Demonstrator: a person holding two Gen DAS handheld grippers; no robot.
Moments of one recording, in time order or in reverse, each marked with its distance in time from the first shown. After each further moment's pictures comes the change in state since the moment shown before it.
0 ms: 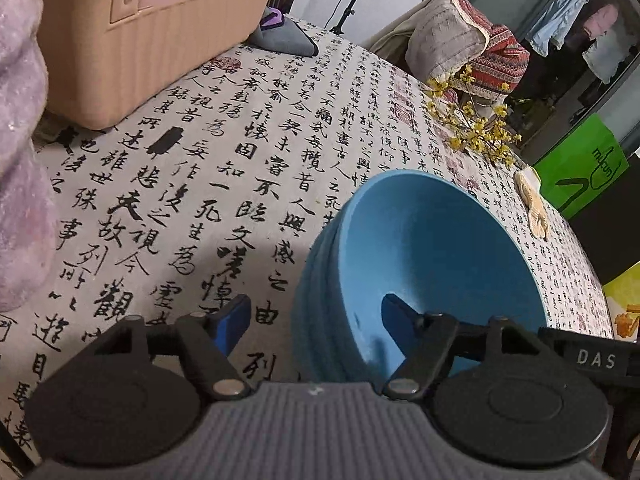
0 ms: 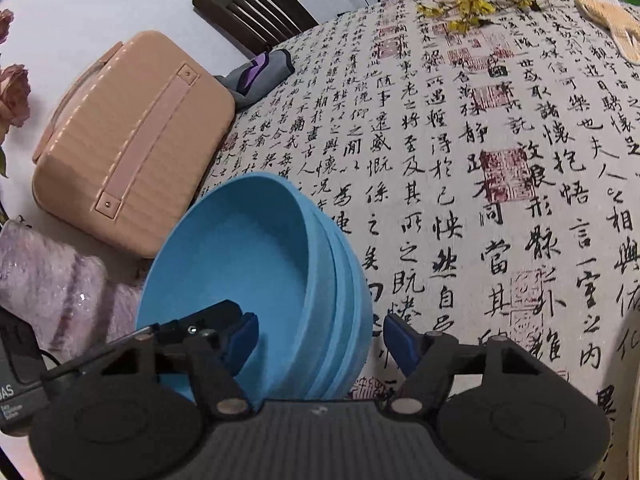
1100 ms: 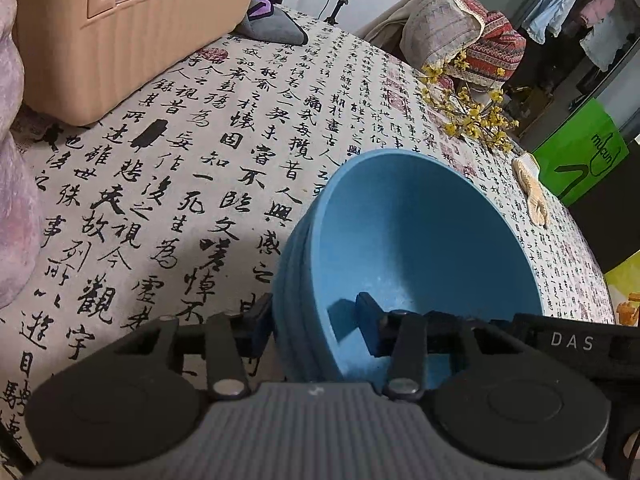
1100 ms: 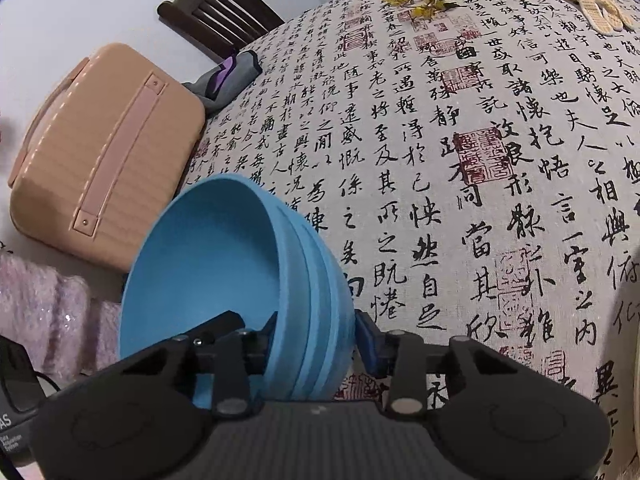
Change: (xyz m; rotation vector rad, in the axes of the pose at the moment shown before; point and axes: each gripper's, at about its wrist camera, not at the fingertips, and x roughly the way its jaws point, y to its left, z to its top) left arm 0.009 -0.008 -0.001 0.021 0.026 0.000; right arm 0.003 -0.009 0.000 0.087 -0.006 -0.049
